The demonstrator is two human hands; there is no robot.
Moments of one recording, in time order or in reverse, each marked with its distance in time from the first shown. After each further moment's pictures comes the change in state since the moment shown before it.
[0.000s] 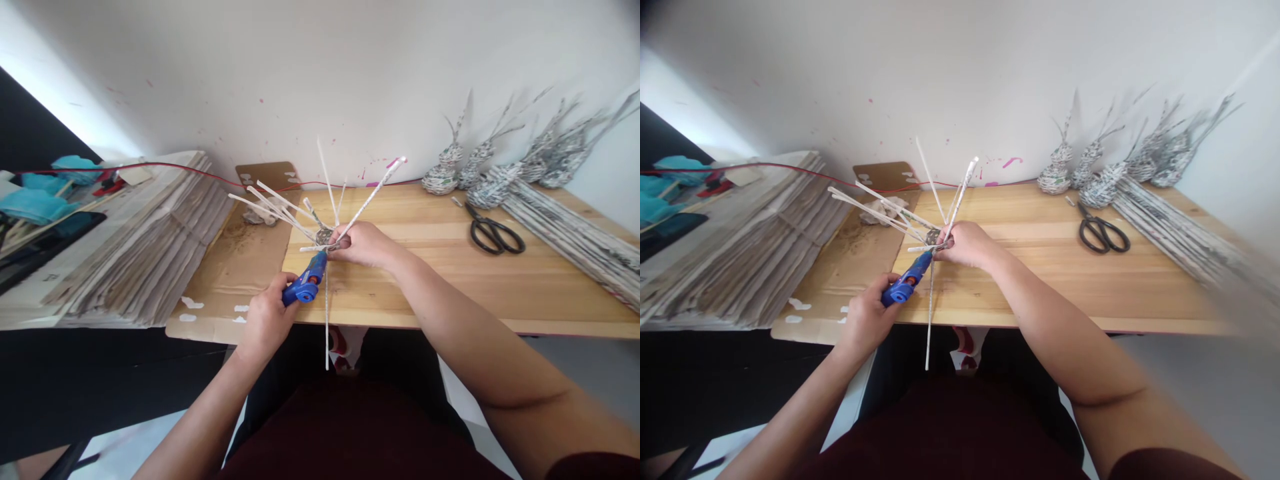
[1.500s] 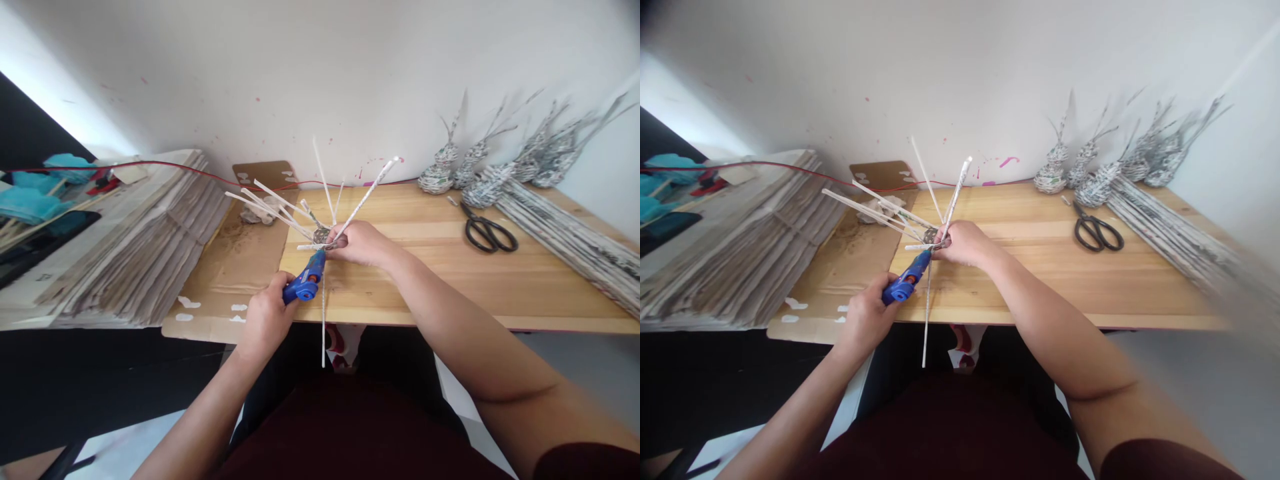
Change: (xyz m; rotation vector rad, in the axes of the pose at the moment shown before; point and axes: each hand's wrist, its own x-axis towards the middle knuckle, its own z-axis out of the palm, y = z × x) left_hand 0.001 0.006 0.000 0.066 -0.028 0.005; right_hand -0.001 0.001 -0.001 -0.023 -0.008 -0.005
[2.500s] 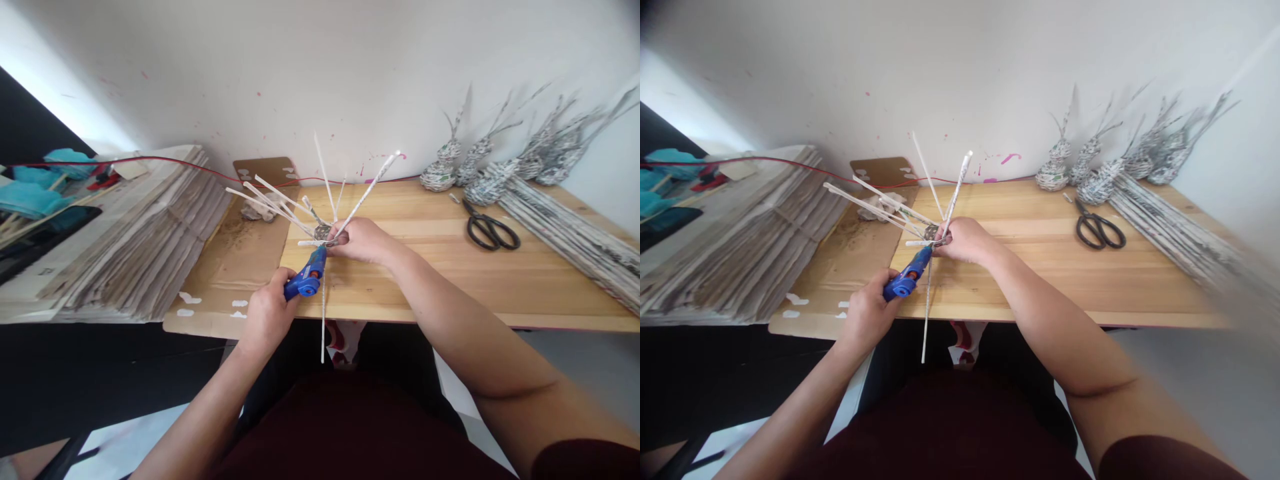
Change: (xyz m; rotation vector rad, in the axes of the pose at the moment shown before) left_hand -0.001 0.002 -0.001 0.021 0.017 -0.001; right_hand -0.002 -0.002 -0.001 -0.002 -0.005 -0.017
